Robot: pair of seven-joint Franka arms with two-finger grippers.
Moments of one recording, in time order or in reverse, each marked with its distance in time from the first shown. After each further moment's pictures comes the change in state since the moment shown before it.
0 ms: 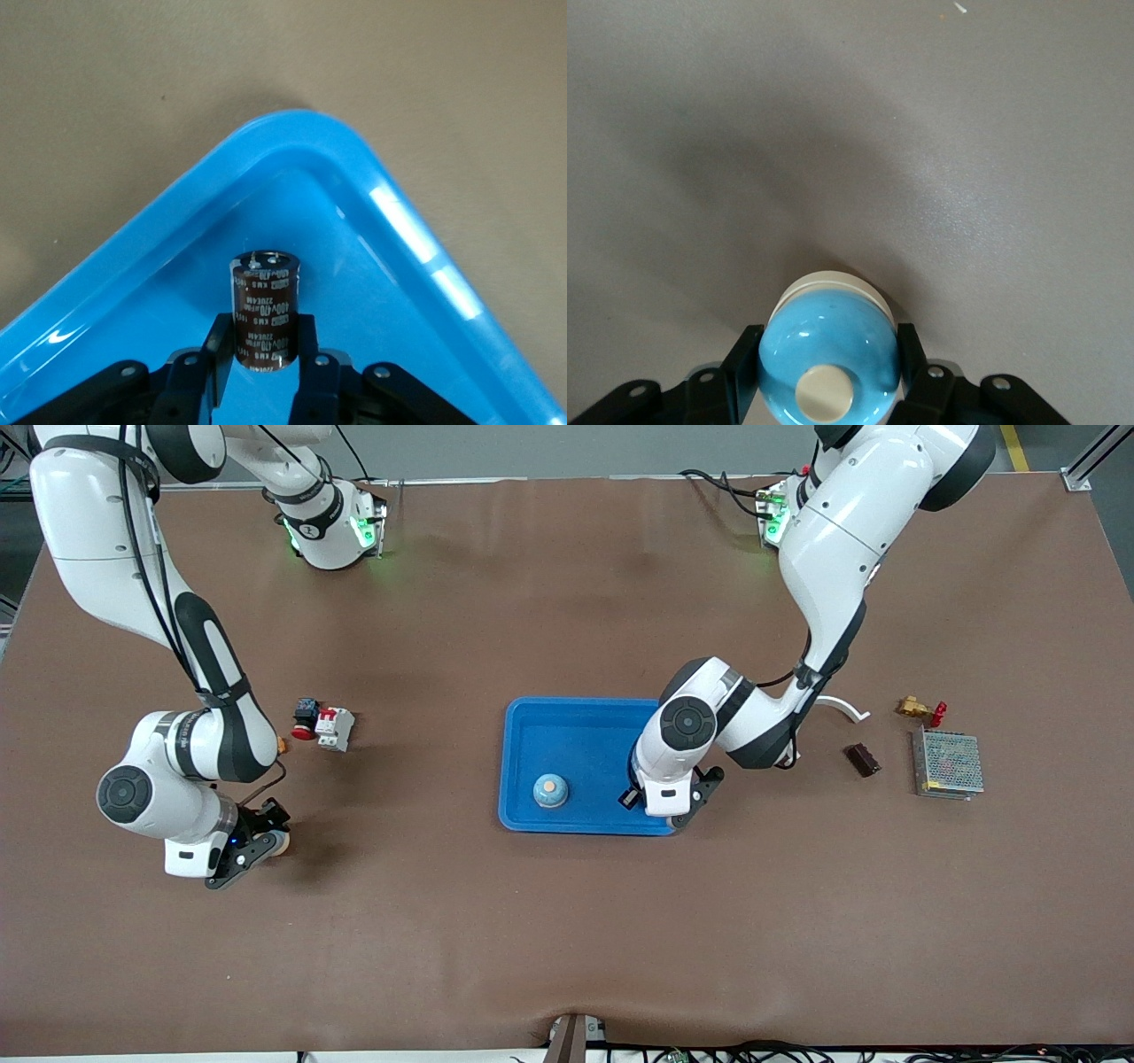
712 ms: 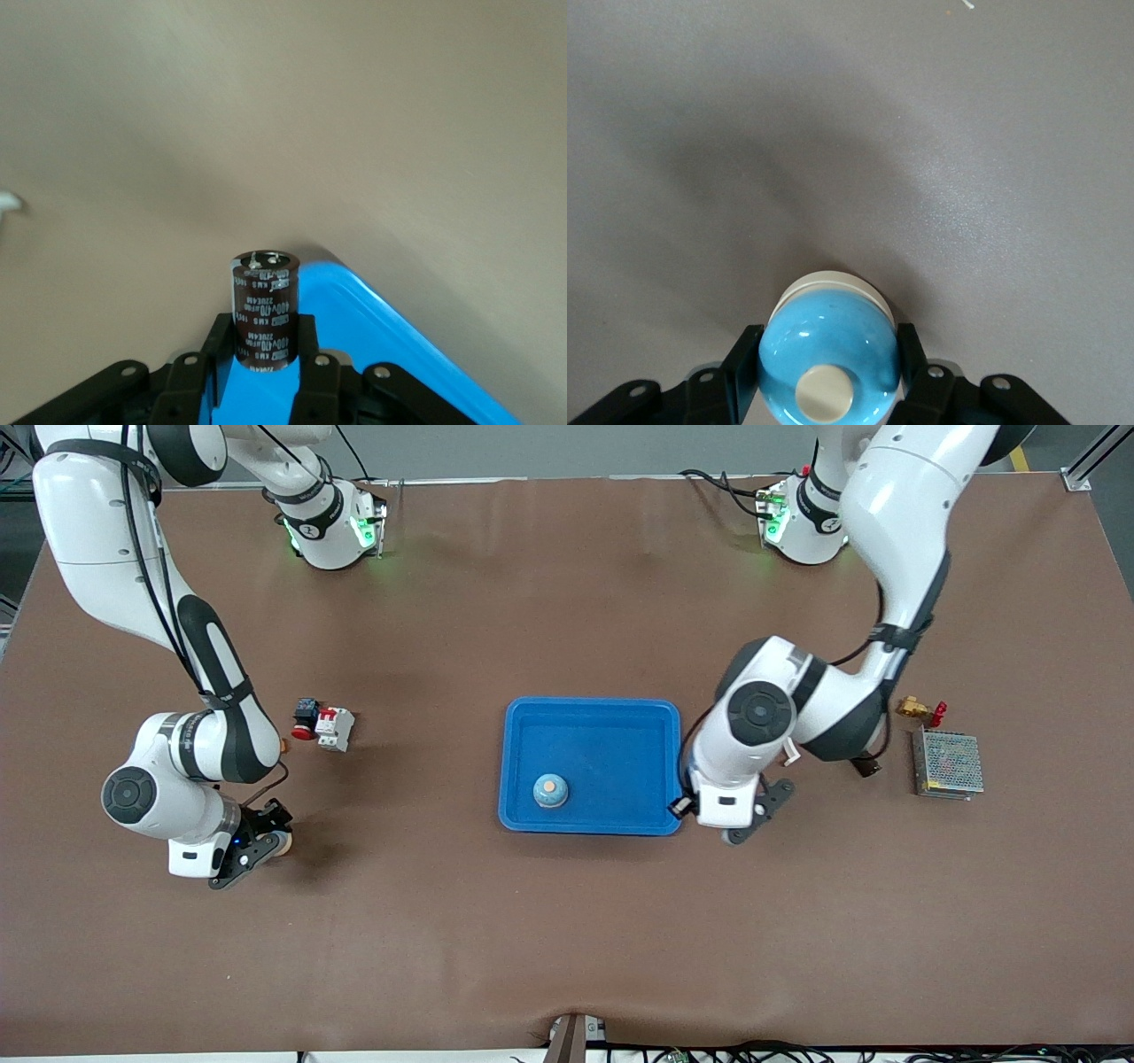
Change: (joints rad) left arm 0.130 -0.180 0.003 0.024 0.003 -0.238 0.310; right arm 0.000 0.006 0.001 0.000 0.000 0.004 -0.002
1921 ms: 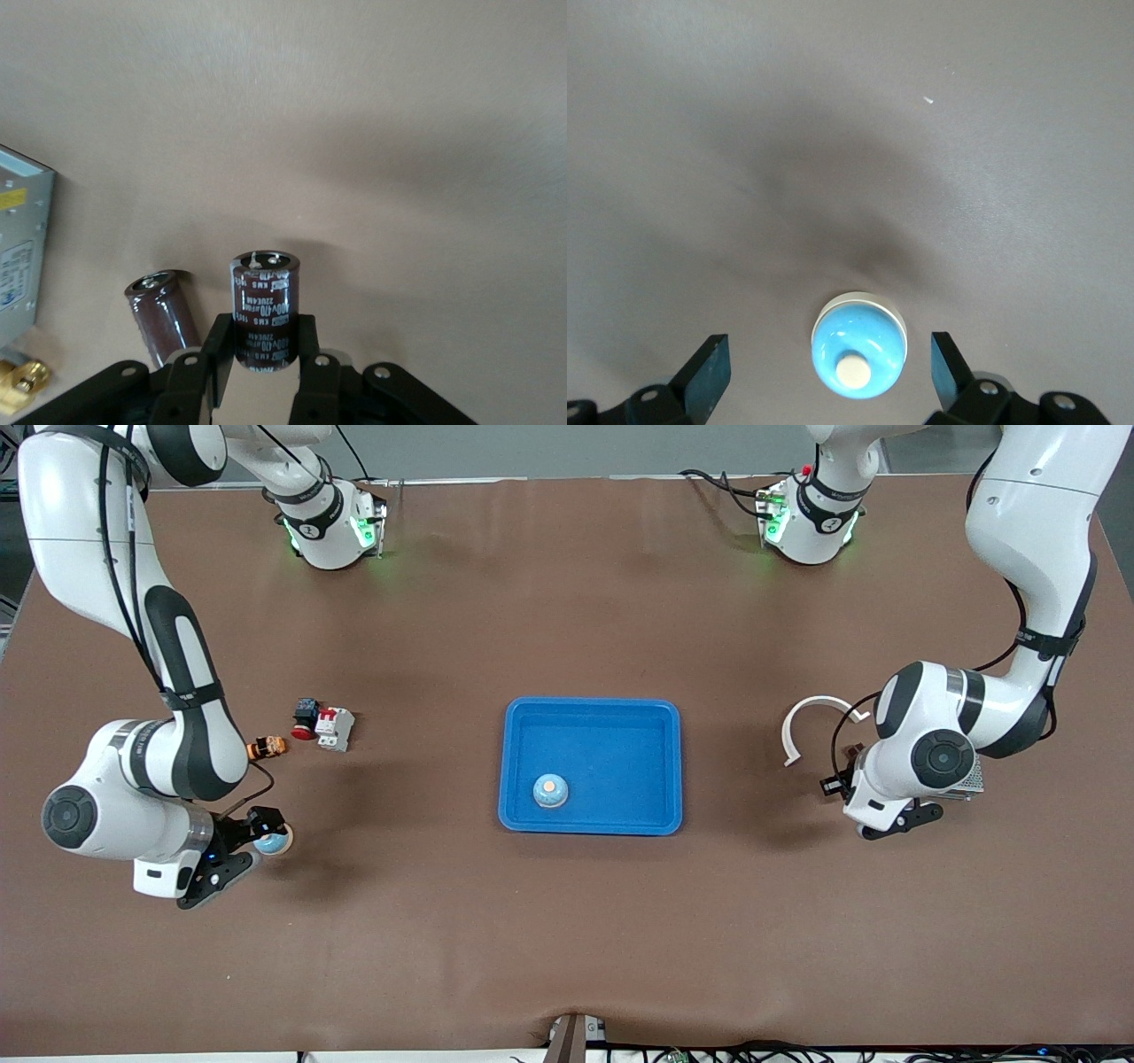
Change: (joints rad) left arm 0.388 -0.070 0.000 -0.372 0.124 0.078 0.631; right arm 0.000 -0.004 0.007 0.224 0.104 -0.291 0.075
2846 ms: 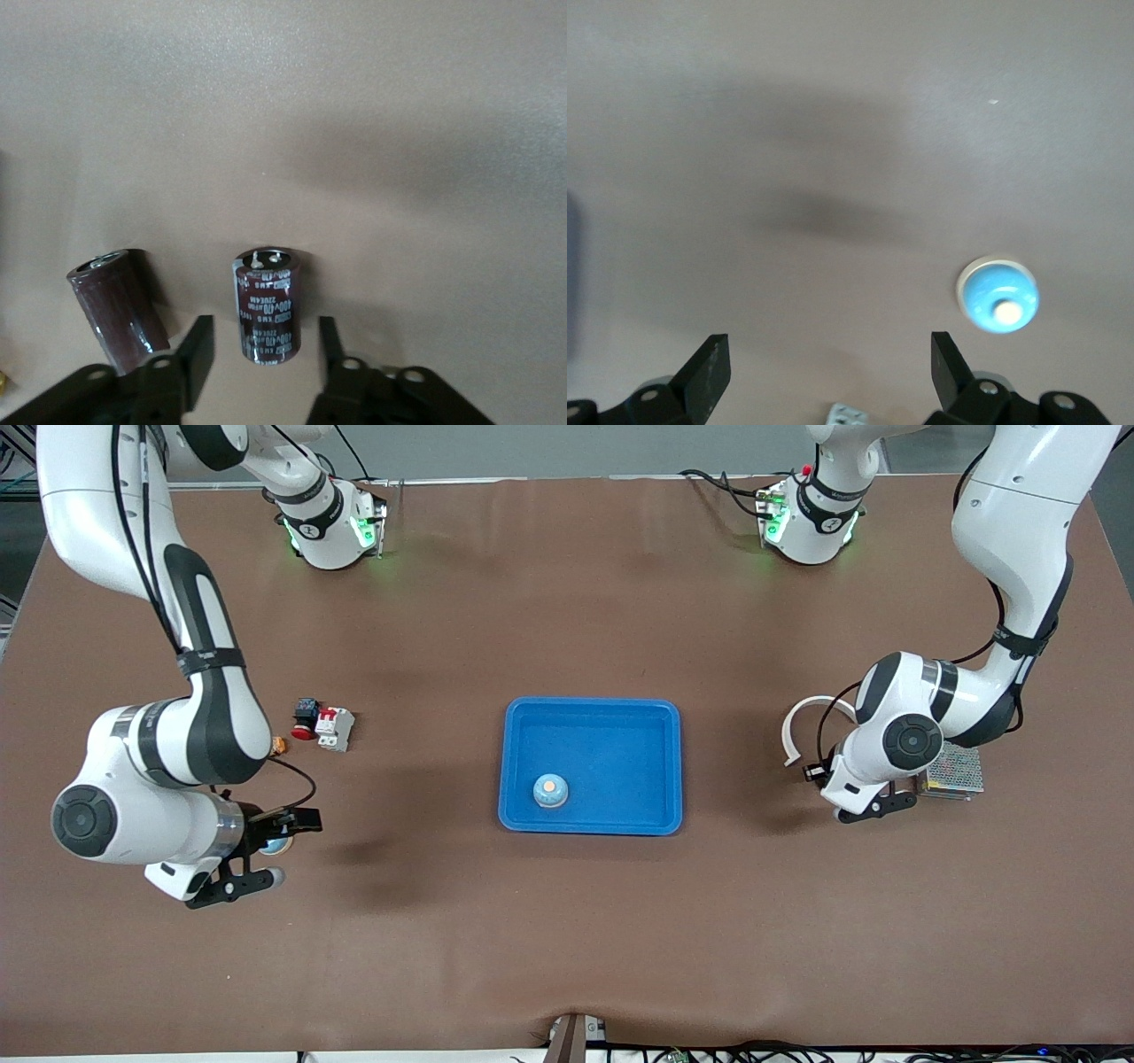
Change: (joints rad) left arm -0.010 -0.010 -0.011 -0.076 0.011 0.071 -0.004; right arm 0.131 -0.042 0.017 0.154 0.000 -0.263 0.521
